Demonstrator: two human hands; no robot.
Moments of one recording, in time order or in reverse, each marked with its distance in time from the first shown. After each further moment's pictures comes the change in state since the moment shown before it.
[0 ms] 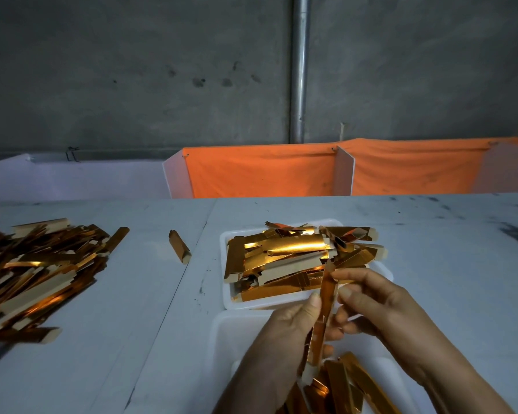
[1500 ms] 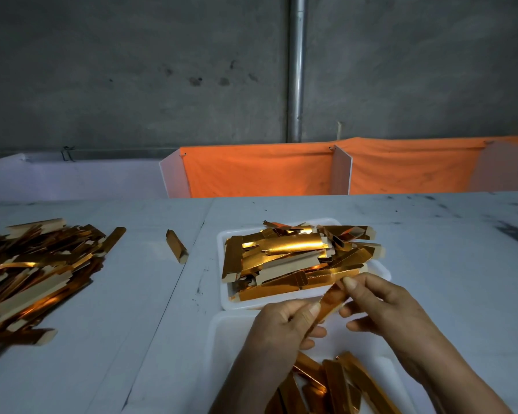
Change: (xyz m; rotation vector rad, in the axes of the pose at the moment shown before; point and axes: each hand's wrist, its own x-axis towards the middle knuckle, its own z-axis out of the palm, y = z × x) left_hand -0.006 0.003 -0.004 0.283 0.129 0.148; right_hand 0.003 0.003 -0.002 -0.261 0.126 0.070
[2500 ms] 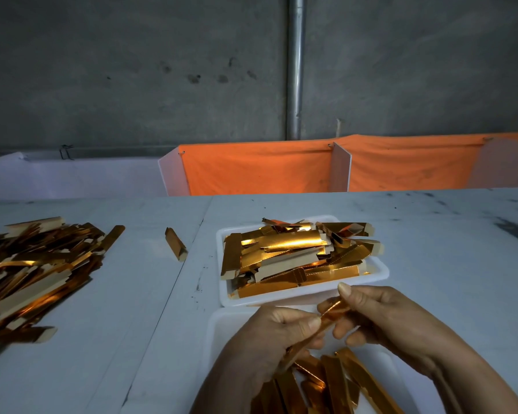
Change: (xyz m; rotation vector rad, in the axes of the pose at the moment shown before) left_hand 0.001 -0.005 -0.016 -0.152 -0.232 -0.207; right_hand 0.000 -0.004 -0.008 0.109 -0.334 0.166
